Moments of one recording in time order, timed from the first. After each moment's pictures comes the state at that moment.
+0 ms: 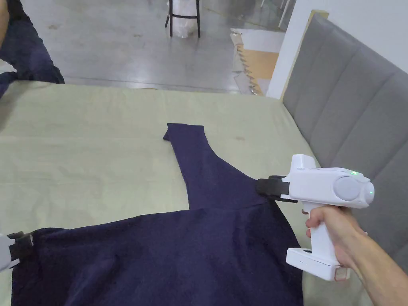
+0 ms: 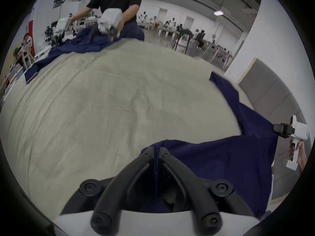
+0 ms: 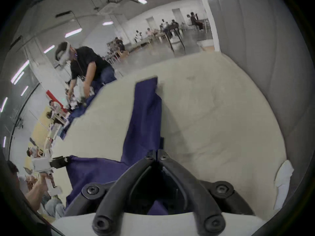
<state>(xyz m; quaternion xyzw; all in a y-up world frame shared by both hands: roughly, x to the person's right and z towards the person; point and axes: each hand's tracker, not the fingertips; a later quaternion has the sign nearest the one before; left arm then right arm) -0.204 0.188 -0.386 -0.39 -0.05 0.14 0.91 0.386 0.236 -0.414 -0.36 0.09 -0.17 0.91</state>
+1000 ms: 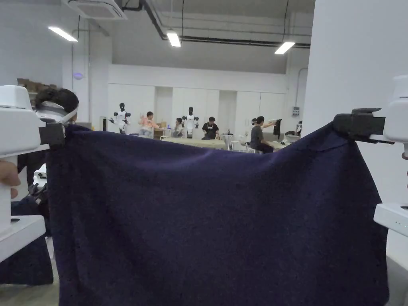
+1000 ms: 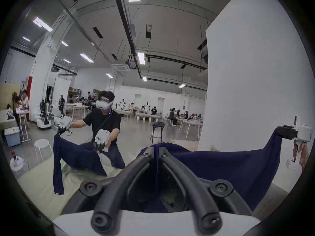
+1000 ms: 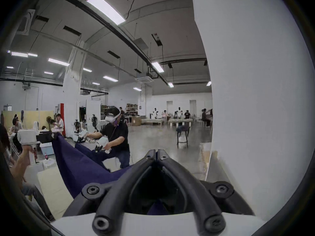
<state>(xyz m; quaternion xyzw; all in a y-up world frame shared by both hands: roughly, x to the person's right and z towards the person) -0.207 0.703 -0.328 -0.01 -0.10 0.07 0.99 0.358 0.749 -0.248 0.01 0.07 -0.01 1.00</state>
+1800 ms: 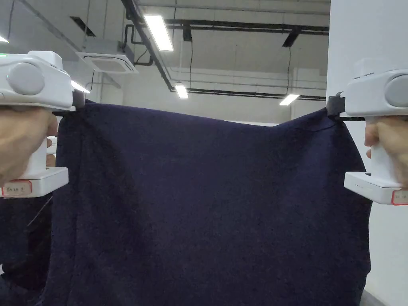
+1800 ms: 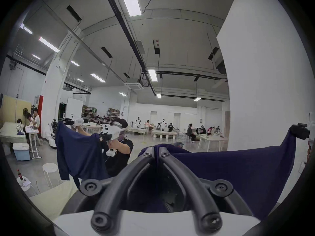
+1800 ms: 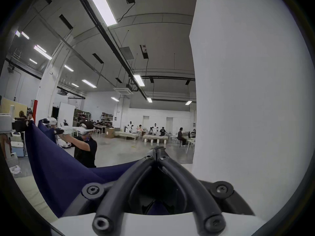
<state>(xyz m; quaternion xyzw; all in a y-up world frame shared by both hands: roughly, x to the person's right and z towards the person) -0.186 0.836 -0.557 0.06 -0.01 0.05 1.00 0.323 0.858 -0.496 0.08 -0.05 0.04 0.99</state>
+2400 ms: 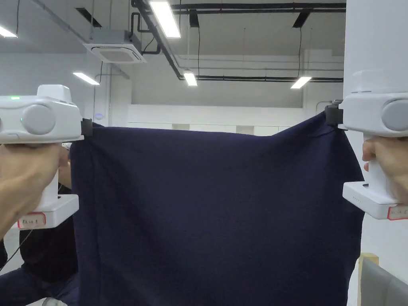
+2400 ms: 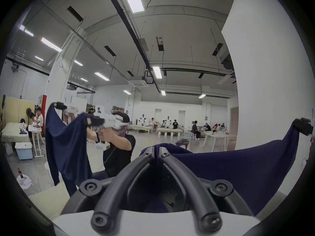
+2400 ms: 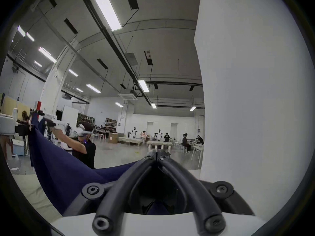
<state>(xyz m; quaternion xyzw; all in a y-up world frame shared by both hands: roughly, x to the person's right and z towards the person) -0.203 0.756 -0.584 0.02 -0.01 0.04 1.00 0.305 0.788 -0.524 0.10 -0.03 0.05 0.99</state>
